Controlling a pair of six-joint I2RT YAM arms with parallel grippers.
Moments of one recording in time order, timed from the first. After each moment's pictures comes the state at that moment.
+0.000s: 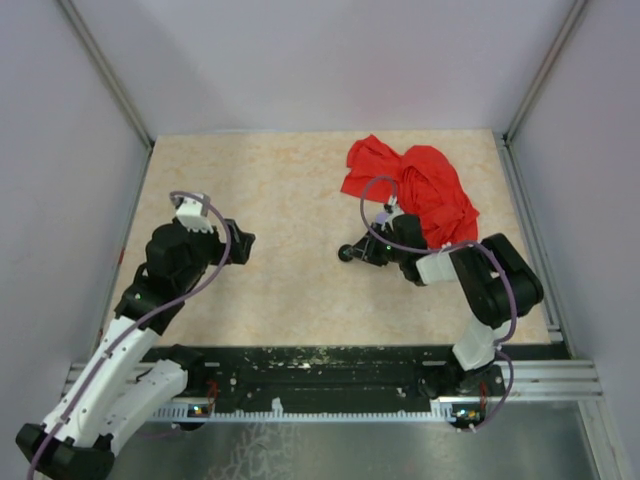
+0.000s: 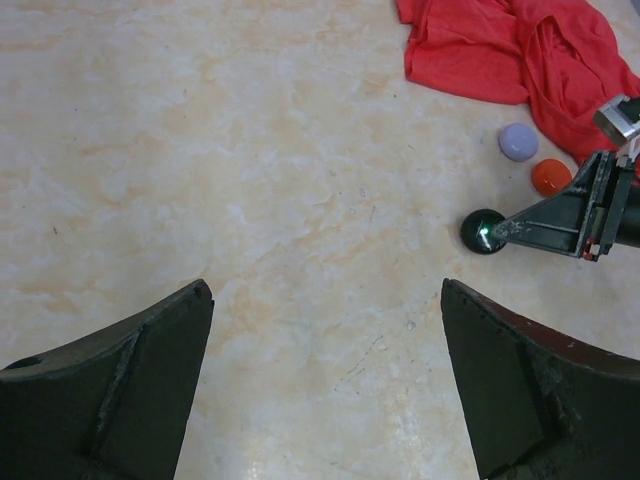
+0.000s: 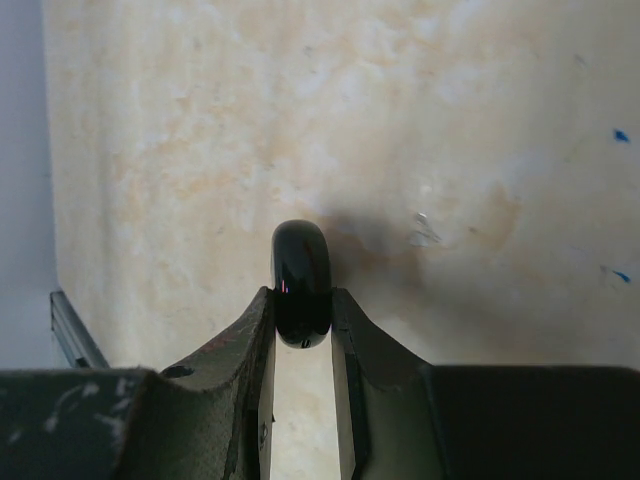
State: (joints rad) left arm -0.42 0.71 0.72 -0.32 -0.07 -0.28; right arm 0.40 1.68 0.59 0.57 -0.41 0.74
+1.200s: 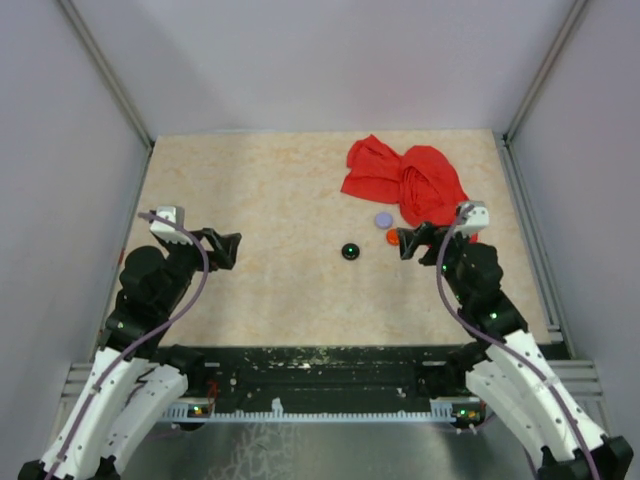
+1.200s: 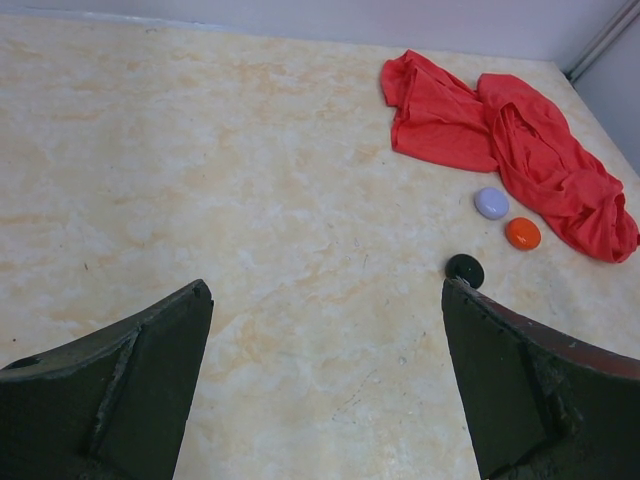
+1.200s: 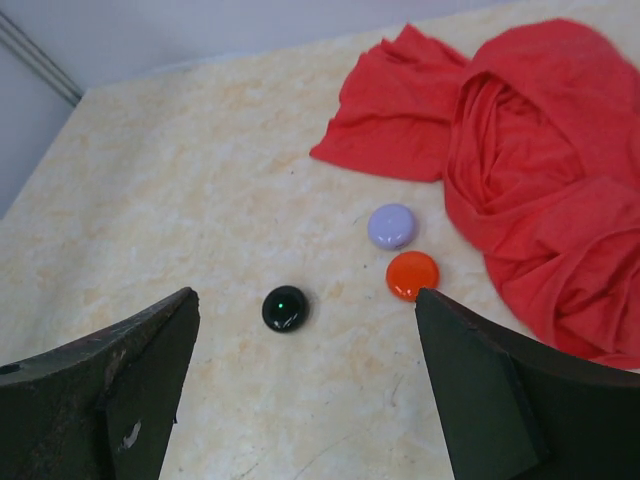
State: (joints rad) left arm -0.37 0.50 0.69 -0.31 -0.08 -0.28; right arm 0.39 0.62 0.53 -0.08 0.09 0.38
